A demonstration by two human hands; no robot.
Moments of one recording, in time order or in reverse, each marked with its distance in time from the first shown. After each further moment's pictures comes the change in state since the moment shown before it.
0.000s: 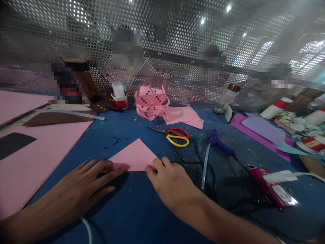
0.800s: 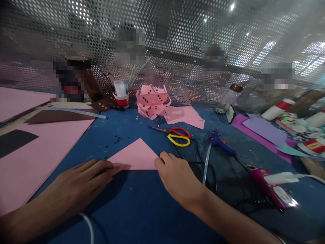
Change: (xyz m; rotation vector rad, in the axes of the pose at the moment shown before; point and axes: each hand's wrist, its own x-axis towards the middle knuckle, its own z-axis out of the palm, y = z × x) left_hand -0.003 -0.003 -0.003 0.078 -0.022 0.041; right_hand 0.004 0.017 -0.003 0.210 -0.061 0.098
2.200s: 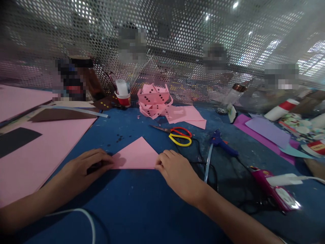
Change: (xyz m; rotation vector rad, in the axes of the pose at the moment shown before) left_hand 0.011 -0.018 0.003 -0.403 0.186 -0.323; right_hand 0.009 0.005 -0.001 0.338 0.016 0.123
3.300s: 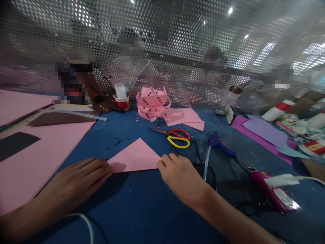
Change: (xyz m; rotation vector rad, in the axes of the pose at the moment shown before) left_hand -0.008 0.008 -0.003 0.272 0.061 0.331; right_hand -0.012 0.007 -0.005 -0.584 0.061 -0.273
